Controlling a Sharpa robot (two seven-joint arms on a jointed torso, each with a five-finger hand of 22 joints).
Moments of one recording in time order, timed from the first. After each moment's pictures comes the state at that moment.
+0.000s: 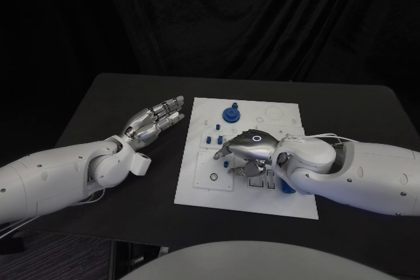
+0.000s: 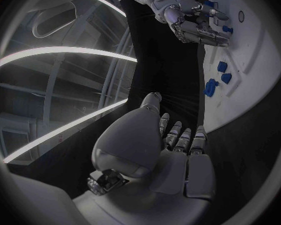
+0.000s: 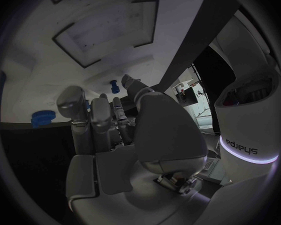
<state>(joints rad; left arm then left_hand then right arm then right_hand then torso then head) 1.12 -0.88 -0.21 1.37 -0.11 0.11 0.68 1.56 0.20 -0.21 0.17 0.61 0.35 0.01 0.04 0.04 0.11 0.13 0.13 0.03 0.00 0.14 0.00 0.00 0.13 0.02 0.20 0.01 0.05 1.21 -0.77 -0.25 1.69 -1.77 -0.26 -0.03 1.37 -0.11 0.32 0.02 0.13 0.71 0.09 0.06 0.23 0.69 0.14 0.31 0.21 1.36 0.04 1.22 1.11 0.10 1.31 0.14 0.97 1.31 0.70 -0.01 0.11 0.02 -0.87</state>
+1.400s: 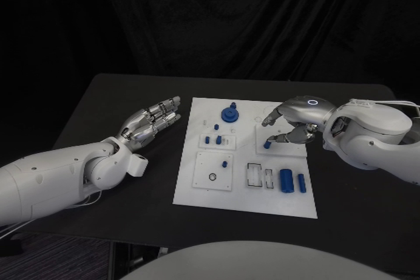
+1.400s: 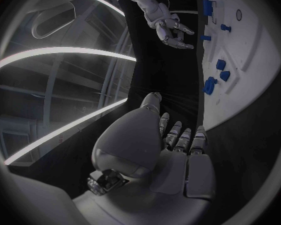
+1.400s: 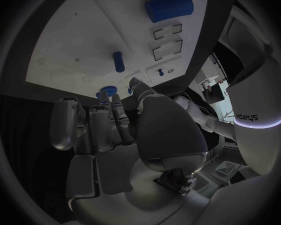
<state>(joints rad) 1.12 -0.90 -0.21 1.38 -0.11 0.10 0.68 1.56 0.20 -0.21 0.17 0.61 0.35 0.01 0.04 0.05 0.11 0.13 0.13 0.03 0.00 0.14 0.00 0.00 0.13 0.01 0.19 0.01 0.03 1.38 -1.05 -0.25 1.77 -1.68 -0.19 -0.11 1.31 -0.05 0.21 0.11 0.19 0.81 0.12 0.07 0.17 0.81 0.14 0.30 0.13 1.46 0.06 1.39 1.28 0.09 1.45 0.15 1.25 1.31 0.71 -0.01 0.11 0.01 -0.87</state>
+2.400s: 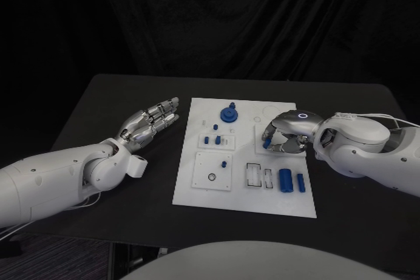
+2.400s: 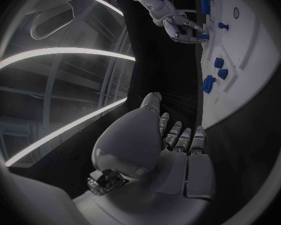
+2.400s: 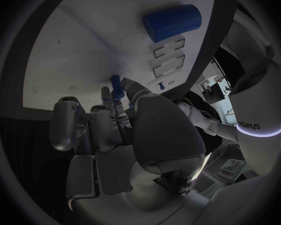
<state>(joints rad) 1.11 -0.89 -0.21 1.38 -0.11 0.09 0.68 1.56 0.20 -0.21 0.17 0.61 0.36 0.01 0.04 0.05 0.11 0.13 0.13 0.03 0.00 0.12 0.00 0.00 0.13 0.01 0.17 0.01 0.03 1.31 -1.00 -0.25 1.70 -1.67 -0.19 -0.10 1.39 -0.06 0.27 0.04 0.28 0.92 0.16 0.10 0.18 0.94 0.11 0.28 0.11 1.47 0.04 1.38 1.27 0.09 1.45 0.14 1.26 1.31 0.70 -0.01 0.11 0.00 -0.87</state>
